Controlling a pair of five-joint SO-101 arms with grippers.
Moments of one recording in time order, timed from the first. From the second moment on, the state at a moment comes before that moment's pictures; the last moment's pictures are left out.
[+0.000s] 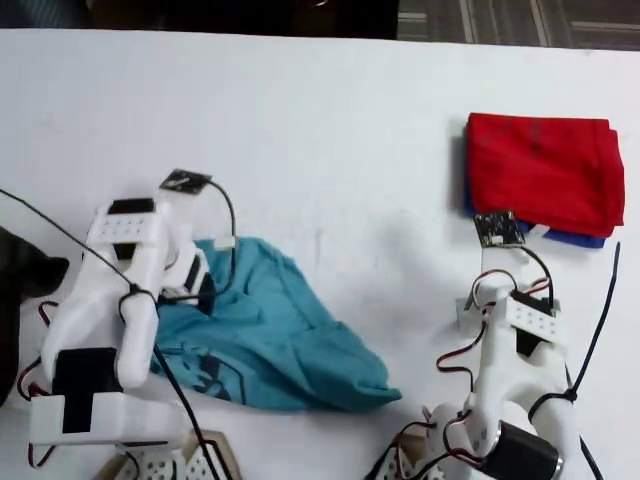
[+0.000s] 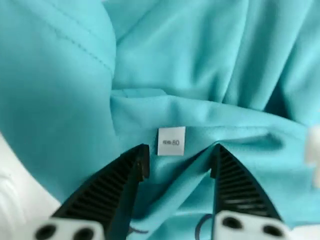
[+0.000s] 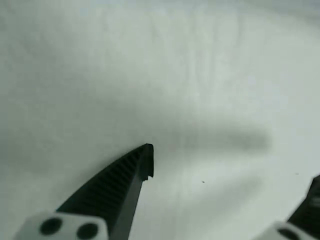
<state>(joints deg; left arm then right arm) -11.5 -3.3 35.6 70.5 -13.8 20.7 -22.2 65.7 37.2 31.4</state>
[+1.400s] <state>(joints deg) -1.1 -24.6 25.0 101.4 -24.0 20.7 -22.2 65.7 37.2 31.4</state>
